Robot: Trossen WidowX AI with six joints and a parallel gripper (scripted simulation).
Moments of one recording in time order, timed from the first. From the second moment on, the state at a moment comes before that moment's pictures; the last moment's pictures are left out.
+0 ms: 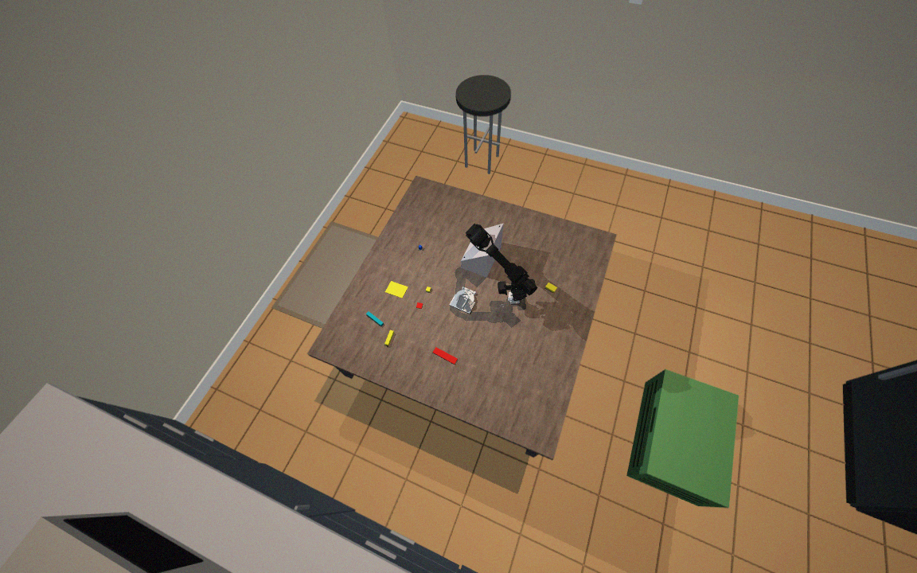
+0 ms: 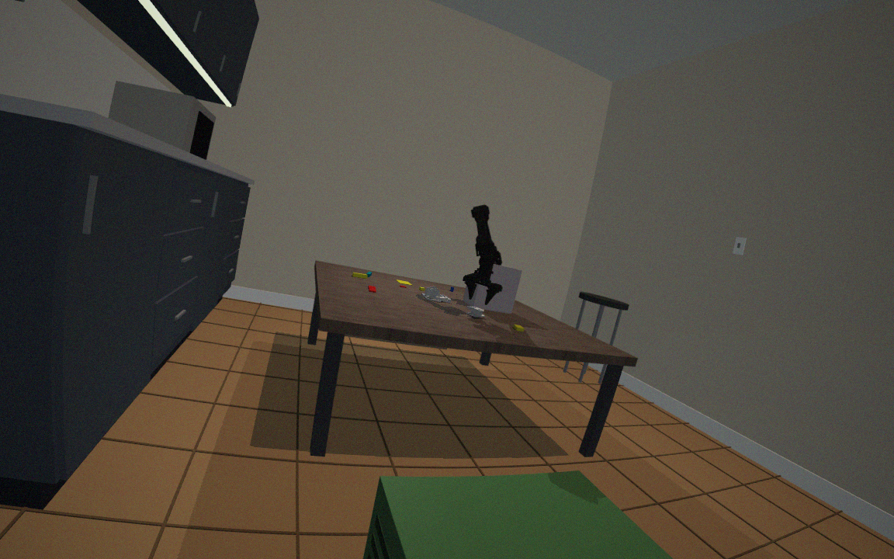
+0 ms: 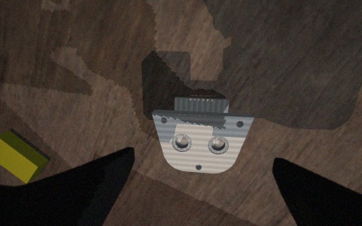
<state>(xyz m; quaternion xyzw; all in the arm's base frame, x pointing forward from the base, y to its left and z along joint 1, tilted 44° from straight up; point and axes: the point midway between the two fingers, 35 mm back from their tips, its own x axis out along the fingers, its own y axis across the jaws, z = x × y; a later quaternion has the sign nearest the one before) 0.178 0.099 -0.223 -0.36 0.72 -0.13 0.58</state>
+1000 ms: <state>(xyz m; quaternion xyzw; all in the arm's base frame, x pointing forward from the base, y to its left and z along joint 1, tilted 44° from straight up) 0.179 0.099 -0.224 -0.36 0.72 -0.13 0.58</state>
